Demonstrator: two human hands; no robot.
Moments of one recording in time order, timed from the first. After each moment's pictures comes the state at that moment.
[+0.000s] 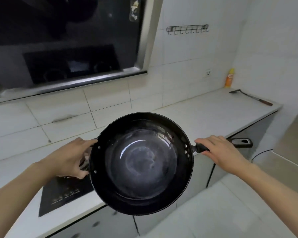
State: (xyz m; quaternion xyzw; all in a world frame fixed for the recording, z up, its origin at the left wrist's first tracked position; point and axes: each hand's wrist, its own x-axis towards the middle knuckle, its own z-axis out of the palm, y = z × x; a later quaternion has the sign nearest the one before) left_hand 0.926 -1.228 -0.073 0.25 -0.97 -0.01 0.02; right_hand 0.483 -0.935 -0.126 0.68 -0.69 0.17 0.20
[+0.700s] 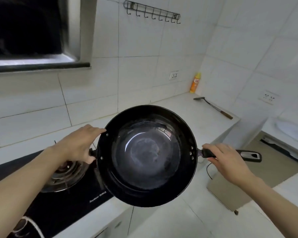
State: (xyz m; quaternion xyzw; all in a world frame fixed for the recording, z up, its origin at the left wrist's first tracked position) left_hand 0.525 -1.396 -0.157 0.12 -0.99 -0.05 0.07; right_hand 0.198 -0.987 -0.132 0.57 -0.79 0.08 0.21
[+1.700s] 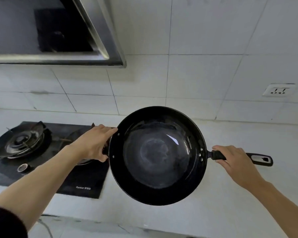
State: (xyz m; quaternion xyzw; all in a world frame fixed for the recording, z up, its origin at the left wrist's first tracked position) left_hand 0.372 -1.351 -0.152 0.47 -0.88 0.02 -0.04; right_hand -0.132 -1.257 -0.203 0.79 -0.58 0.21 0.03
